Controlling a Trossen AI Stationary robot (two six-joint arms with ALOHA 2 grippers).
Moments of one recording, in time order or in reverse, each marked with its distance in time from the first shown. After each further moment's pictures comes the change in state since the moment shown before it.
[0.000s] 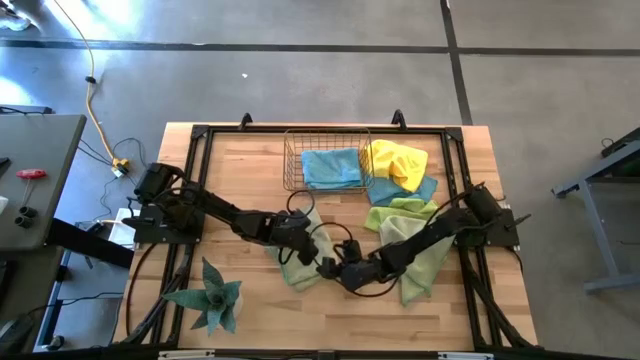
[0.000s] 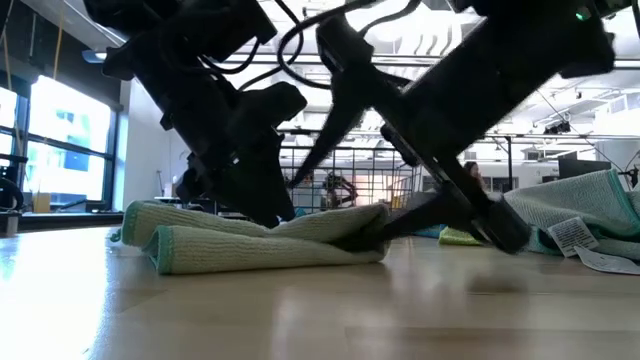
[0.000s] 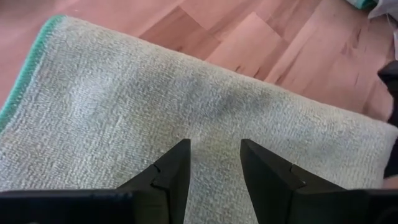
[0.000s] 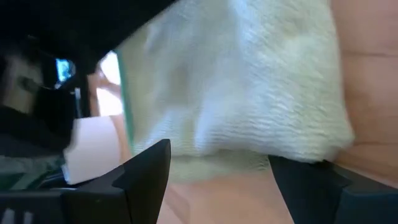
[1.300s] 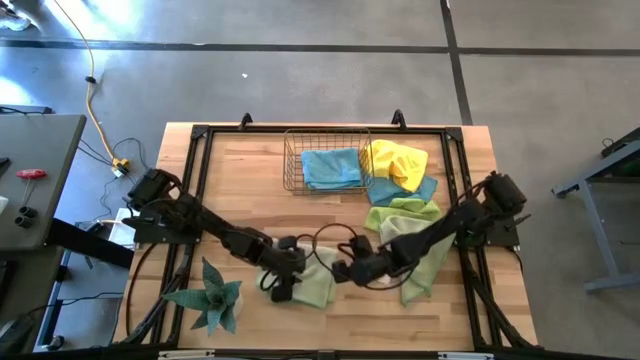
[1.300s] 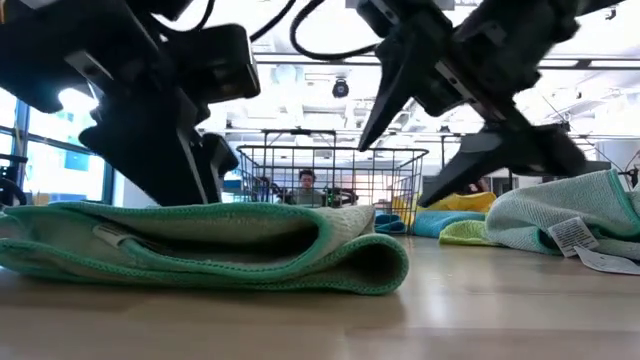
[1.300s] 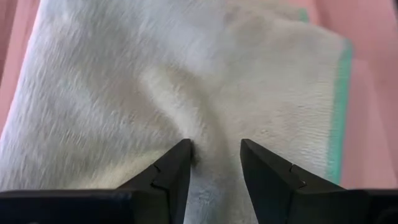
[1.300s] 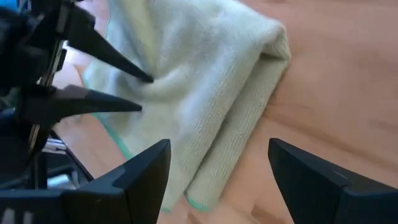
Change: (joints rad) left arm -0.188 -0.012 -0.001 0.006 0.277 0.467; right arm 0.002 -0.196 -0.001 -0.340 -0.140 -0.154
